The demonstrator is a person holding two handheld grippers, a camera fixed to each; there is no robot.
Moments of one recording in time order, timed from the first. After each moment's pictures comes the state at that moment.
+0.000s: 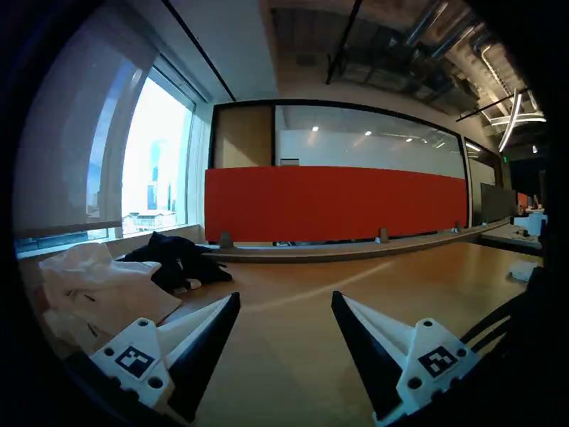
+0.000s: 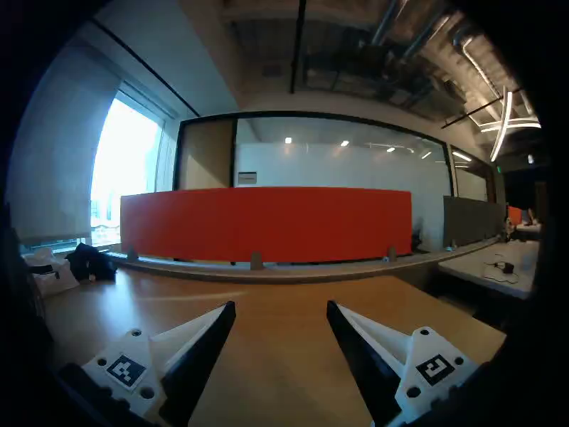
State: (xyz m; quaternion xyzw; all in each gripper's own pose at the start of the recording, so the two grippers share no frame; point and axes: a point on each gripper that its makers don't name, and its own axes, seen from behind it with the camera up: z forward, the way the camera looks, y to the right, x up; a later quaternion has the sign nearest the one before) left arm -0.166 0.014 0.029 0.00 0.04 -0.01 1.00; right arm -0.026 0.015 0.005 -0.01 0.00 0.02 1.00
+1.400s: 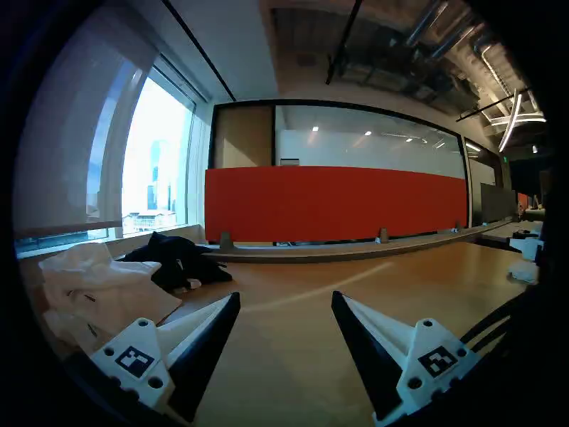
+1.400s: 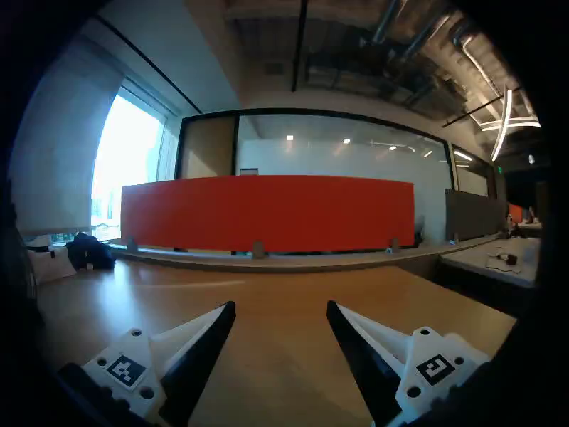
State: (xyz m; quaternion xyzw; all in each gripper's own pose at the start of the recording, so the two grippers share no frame) left arm -0.166 0.014 0.029 0.00 0.04 -0.01 1.00; right arm -0.069 0.008 0.013 0.00 0.00 0.02 1.00
